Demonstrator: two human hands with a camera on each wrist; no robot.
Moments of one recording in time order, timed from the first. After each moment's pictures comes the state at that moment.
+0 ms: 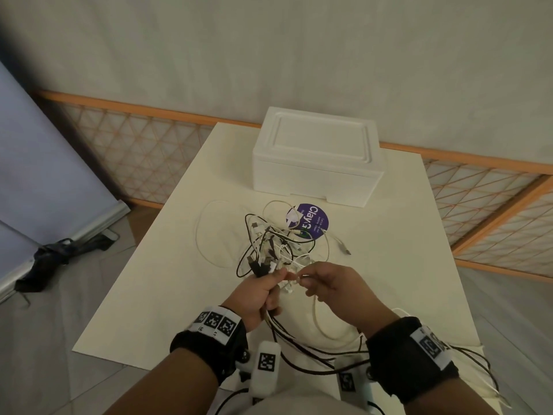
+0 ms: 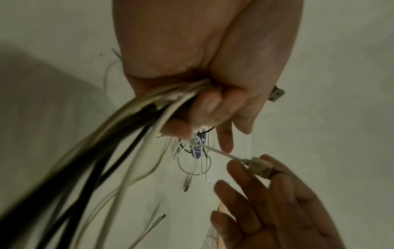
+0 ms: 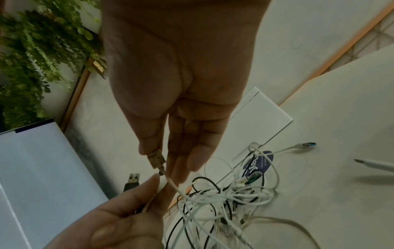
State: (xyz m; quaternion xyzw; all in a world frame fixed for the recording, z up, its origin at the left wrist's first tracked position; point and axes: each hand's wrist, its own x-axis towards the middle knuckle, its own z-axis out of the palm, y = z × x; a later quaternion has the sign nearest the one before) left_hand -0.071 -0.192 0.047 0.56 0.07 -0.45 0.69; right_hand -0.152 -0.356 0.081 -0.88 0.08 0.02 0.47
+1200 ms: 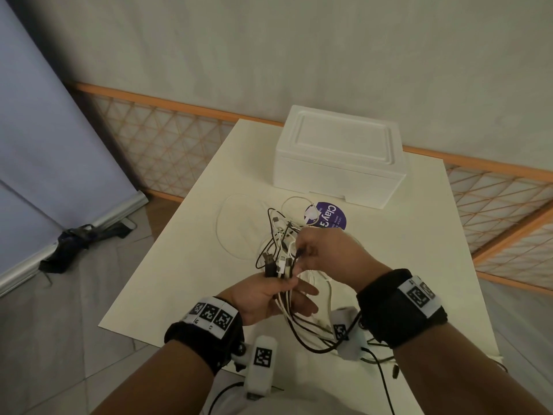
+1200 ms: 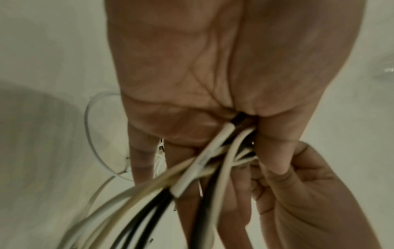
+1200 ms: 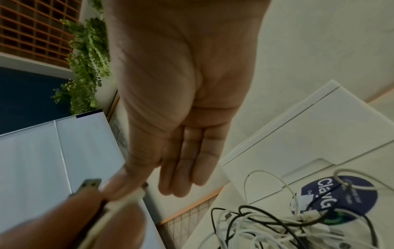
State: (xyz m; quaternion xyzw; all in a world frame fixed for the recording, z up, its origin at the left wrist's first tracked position) left_hand -0.070 -0.149 0.063 0.48 -0.10 -0.57 0.66; right_hand -0.096 -0.329 0.130 -0.95 -0.04 0.07 0.31
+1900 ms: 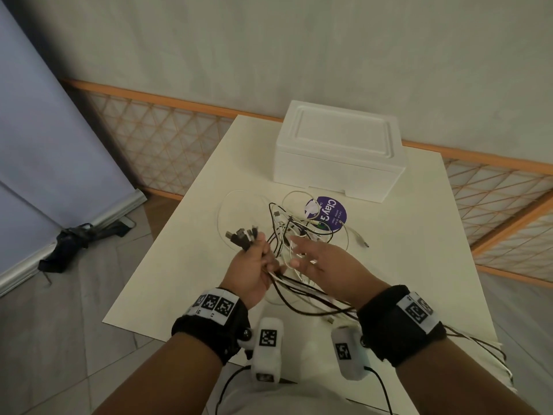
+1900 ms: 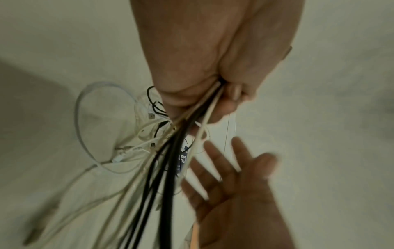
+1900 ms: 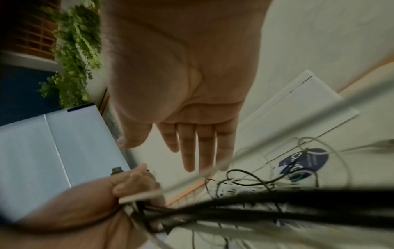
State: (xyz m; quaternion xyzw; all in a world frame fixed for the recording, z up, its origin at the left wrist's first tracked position) left_hand -0.057 -0.158 0.060 0.44 0.11 -0.32 0.83; right_hand -0.122 -0.315 0.098 -0.94 0.00 0.08 0.32
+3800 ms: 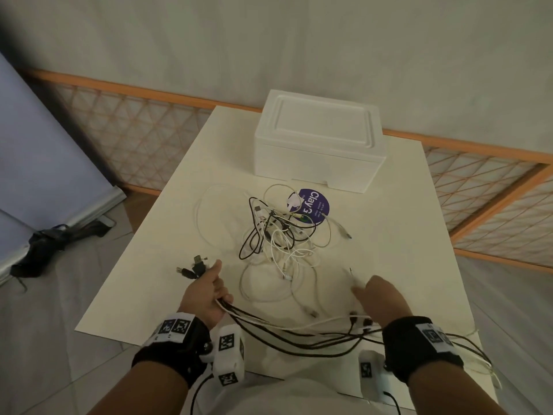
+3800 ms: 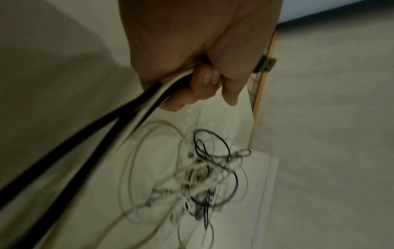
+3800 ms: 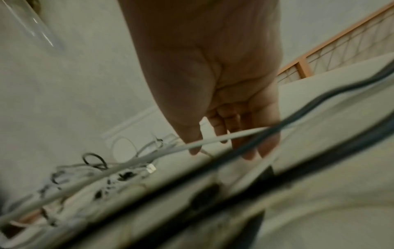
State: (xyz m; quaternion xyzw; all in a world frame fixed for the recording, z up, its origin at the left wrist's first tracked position) left_hand -0.057 -0.116 0.000 0.45 0.33 -0.29 0.78; right_hand -0.195 -0.415 -0.004 -0.88 0.40 0.15 0.23
